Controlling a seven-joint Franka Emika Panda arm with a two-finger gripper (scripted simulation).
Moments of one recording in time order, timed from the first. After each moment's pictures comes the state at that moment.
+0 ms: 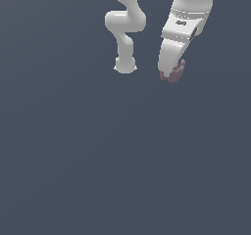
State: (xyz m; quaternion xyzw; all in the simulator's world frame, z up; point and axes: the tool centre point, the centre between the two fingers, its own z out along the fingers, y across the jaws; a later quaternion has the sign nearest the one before) arm -0.071 0.153 0.361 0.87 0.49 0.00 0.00
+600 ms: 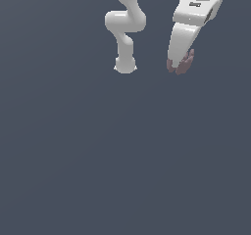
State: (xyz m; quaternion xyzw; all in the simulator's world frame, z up) arm -0.076 0.172 0.391 0.87 0.49 0.00 0.00
